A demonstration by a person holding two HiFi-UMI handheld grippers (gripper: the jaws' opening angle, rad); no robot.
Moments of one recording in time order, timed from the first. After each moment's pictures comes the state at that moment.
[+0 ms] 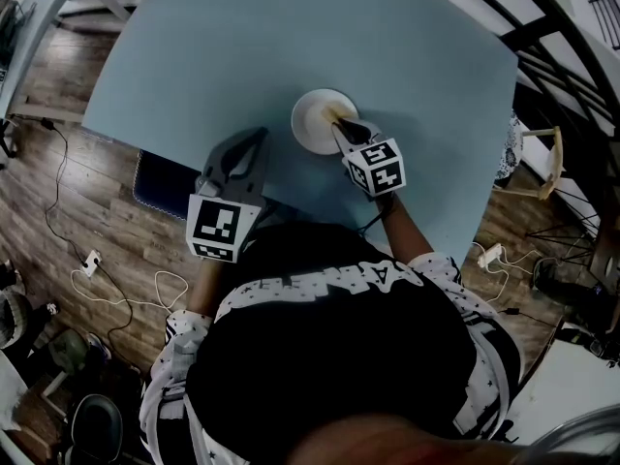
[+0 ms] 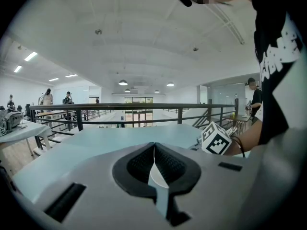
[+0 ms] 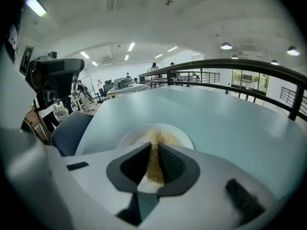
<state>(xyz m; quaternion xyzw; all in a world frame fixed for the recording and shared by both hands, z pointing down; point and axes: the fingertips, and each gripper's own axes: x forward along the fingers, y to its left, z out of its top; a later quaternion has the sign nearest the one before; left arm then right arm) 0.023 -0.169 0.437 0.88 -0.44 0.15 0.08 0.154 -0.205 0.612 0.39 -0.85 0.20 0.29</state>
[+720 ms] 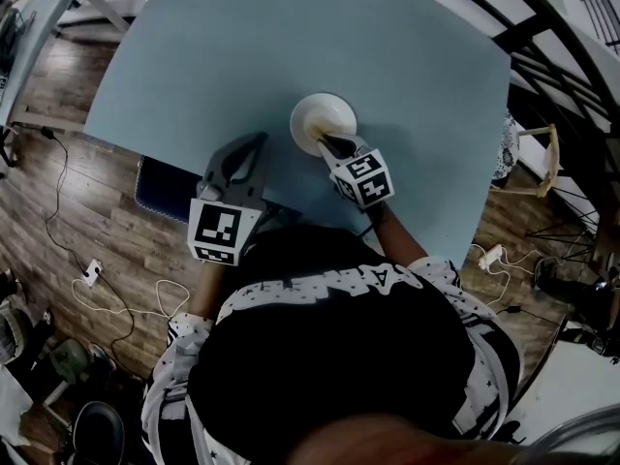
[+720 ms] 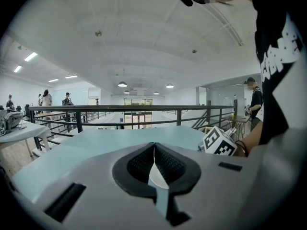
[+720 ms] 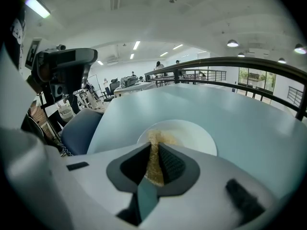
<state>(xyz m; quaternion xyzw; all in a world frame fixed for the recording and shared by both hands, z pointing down) 0.025 -0.163 0.432 0.89 -0.43 0.14 0.08 0.125 -0.176 0.613 0.36 -0.86 0.20 0.29</state>
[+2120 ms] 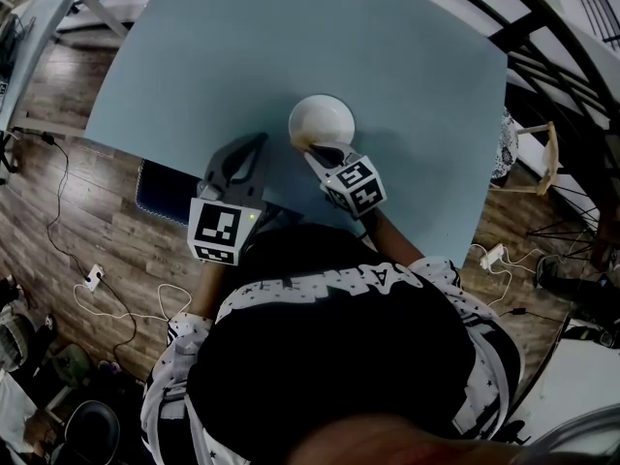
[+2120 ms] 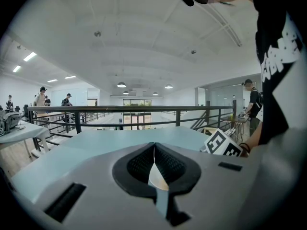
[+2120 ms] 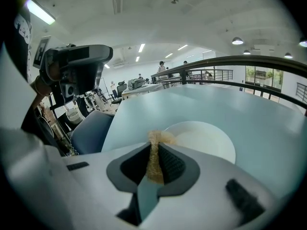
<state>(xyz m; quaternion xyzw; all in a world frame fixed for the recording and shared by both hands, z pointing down) 0.029 -0.163 0.427 0.89 -0.43 0.14 0.07 0.097 -0.159 0.606 0.32 -0.88 0.20 0.27</state>
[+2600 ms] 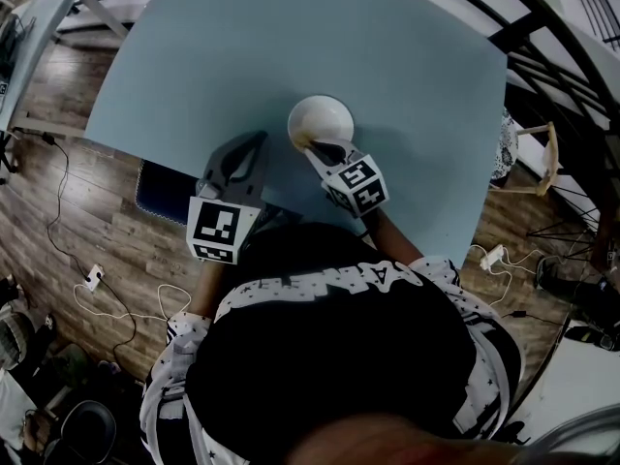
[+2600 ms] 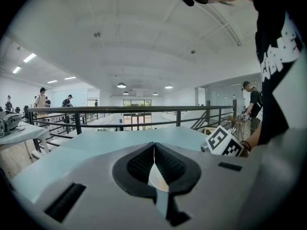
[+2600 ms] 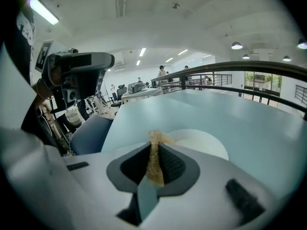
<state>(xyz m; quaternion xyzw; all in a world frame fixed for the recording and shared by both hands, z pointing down) 0.030 -0.166 0.425 0.89 -0.43 0.14 0.07 0.100 -0.166 0.590 0.33 -0.89 0.19 0.25</state>
